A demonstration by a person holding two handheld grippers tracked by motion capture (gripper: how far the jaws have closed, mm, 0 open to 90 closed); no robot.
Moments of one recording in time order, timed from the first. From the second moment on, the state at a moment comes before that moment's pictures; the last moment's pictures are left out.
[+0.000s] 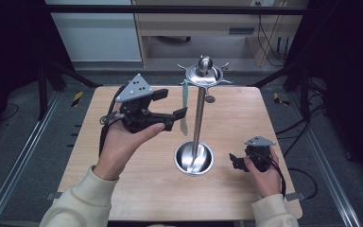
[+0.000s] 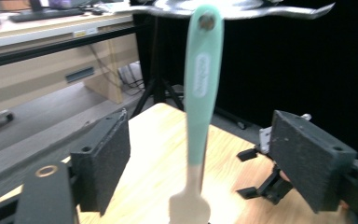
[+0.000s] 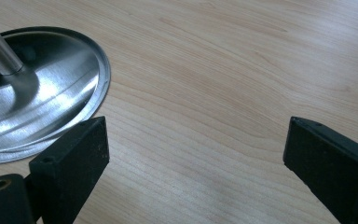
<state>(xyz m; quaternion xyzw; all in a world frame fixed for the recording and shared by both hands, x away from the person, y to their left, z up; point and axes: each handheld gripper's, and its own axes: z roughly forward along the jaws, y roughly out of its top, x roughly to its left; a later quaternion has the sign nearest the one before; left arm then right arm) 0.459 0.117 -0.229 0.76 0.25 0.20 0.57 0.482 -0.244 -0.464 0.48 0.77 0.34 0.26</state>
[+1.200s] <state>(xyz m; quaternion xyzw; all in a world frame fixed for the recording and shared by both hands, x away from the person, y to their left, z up) 0.472 0.174 -0.316 0.80 0.29 0.26 0.45 0.480 -0.248 -0.463 0.49 0.76 0.34 0.27</state>
